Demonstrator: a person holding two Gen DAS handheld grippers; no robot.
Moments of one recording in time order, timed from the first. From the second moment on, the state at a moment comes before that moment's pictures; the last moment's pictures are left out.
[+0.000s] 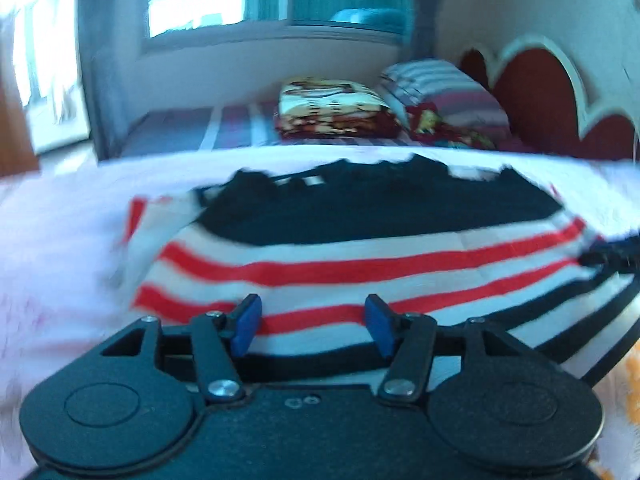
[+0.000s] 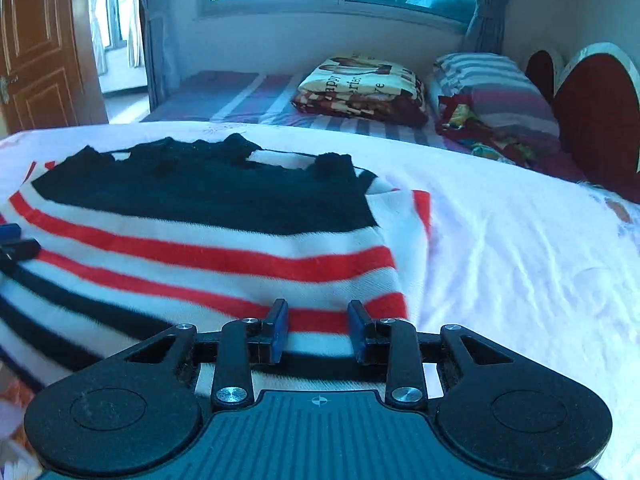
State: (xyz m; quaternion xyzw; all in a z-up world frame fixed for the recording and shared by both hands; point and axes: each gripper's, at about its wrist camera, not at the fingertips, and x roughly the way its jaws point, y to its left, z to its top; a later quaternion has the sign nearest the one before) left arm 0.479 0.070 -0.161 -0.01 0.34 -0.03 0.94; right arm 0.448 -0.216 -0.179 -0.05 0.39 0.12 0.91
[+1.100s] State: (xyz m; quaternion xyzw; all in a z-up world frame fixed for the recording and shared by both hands) left arm 0.408 0.071 -0.158 0.00 0.38 0.02 0.93; right arm 0.365 -0.239 -0.153 -0.02 0.39 0.12 0.91
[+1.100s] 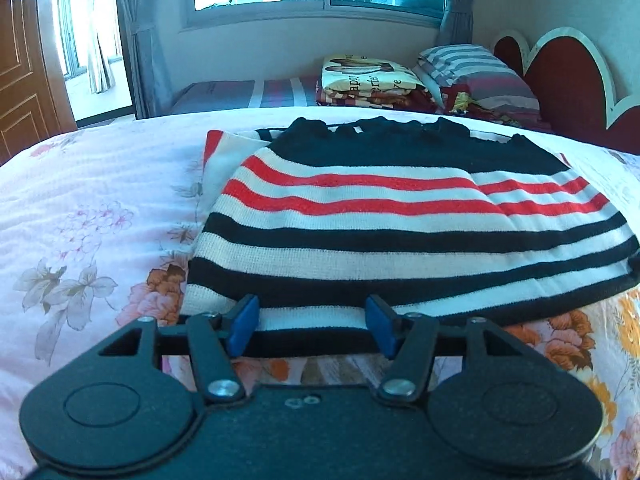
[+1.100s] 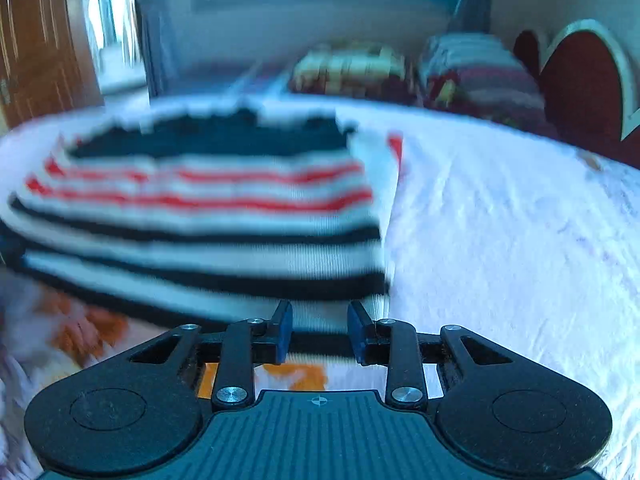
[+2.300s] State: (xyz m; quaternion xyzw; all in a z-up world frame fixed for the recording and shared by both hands) left arm 0.339 0.124 -0.130 -0.13 0.35 -0.01 0.93; right arm 0.327 -0.288 -0.142 0.08 0.37 0.12 0.92
